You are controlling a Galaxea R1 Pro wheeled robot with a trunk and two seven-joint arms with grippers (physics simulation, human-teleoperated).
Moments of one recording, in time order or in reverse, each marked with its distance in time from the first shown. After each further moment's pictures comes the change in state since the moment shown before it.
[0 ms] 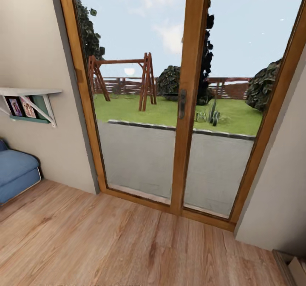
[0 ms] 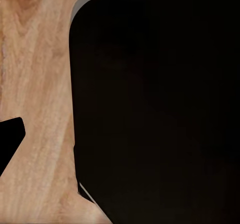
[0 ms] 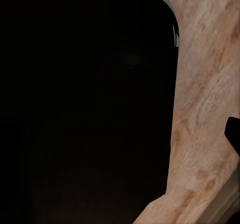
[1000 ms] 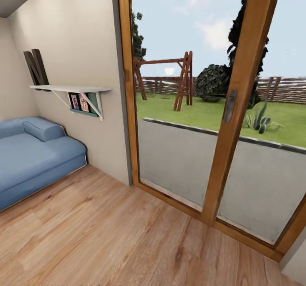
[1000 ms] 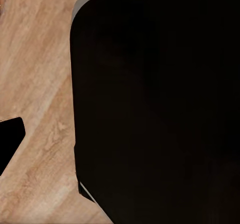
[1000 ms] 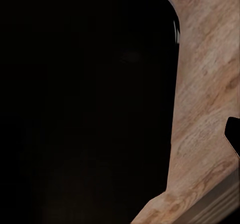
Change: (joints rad) left arm 0.000 0.001 0.001 0.000 0.002 -0.001 0.000; right arm 0.000 0.000 0.002 0.000 -0.002 0.006 0.001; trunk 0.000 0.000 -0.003
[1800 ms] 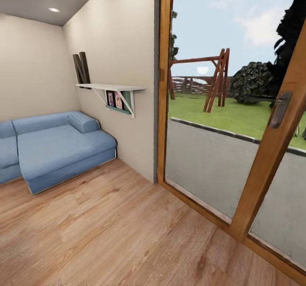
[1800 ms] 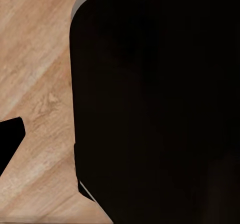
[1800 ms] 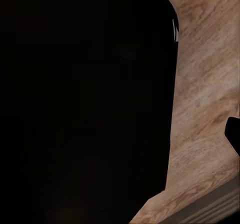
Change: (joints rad) left arm 0.000 0.000 0.000 -0.001 0.000 0.000 0.000; right arm 0.000 -0.001 -0.001 0.000 0.000 -0.001 -0.001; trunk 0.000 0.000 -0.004
